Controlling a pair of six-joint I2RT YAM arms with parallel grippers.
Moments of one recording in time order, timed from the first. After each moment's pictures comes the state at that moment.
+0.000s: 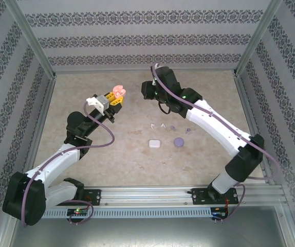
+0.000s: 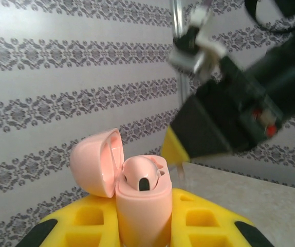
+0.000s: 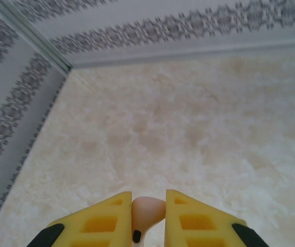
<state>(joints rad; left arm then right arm) -0.33 1.11 0.58 0.80 0.43 0.02 0.70 1.58 1.61 -0.53 0.10 0.54</state>
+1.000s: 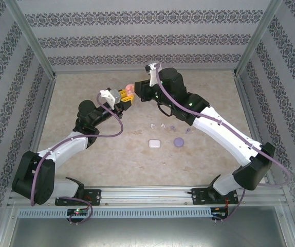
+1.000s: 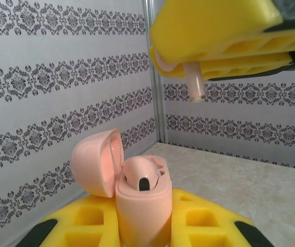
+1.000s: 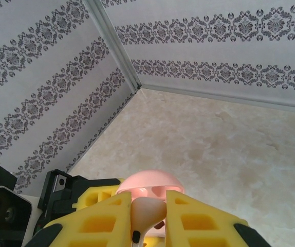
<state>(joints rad) -0.35 1.33 0.71 0.79 0.53 0.04 0.75 1.50 1.55 -0.37 -0.03 0.40</state>
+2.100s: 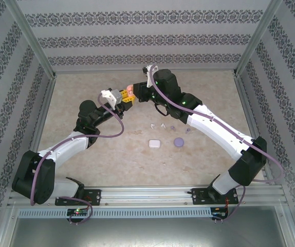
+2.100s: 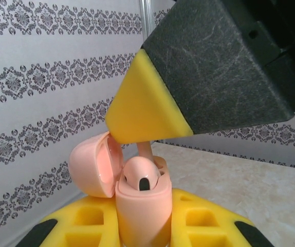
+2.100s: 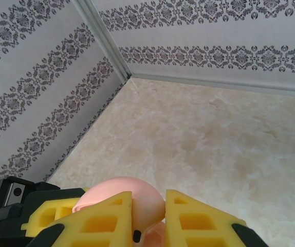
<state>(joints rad) -0.36 1.33 0.71 0.79 0.53 0.05 0.73 1.55 1.52 -0.32 -0.04 0.43</state>
